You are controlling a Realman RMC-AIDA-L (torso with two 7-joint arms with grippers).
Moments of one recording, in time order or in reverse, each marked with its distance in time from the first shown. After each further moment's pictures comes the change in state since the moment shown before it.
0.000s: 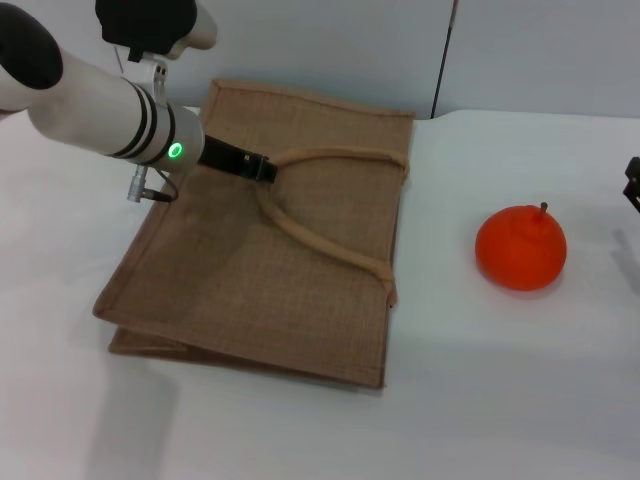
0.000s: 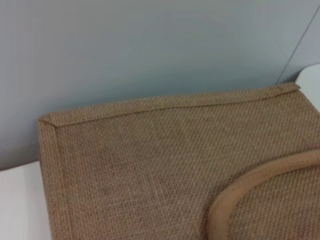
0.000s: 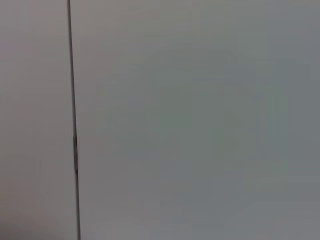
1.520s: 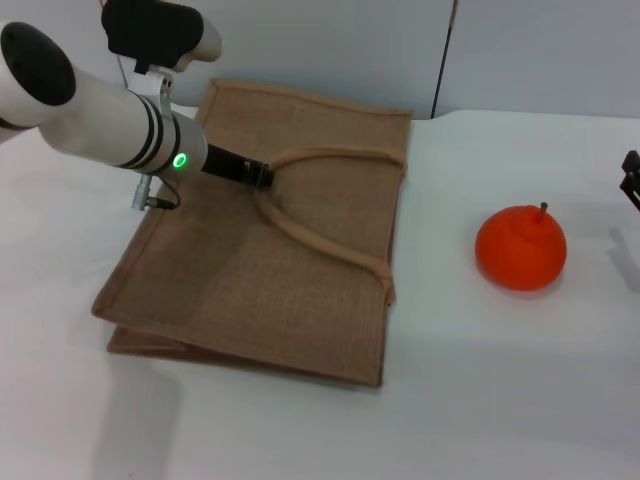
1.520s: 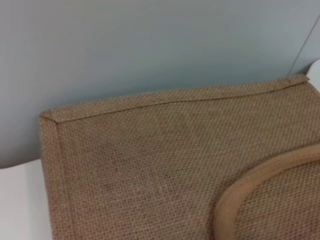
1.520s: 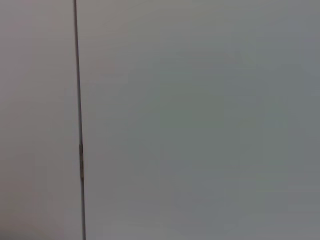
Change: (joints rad) left arm -0.021 -0.009 0.000 -0.079 -0.008 0.075 0.041; right arm 0.010 0.000 0.000 -0.009 0.000 0.019 0.000
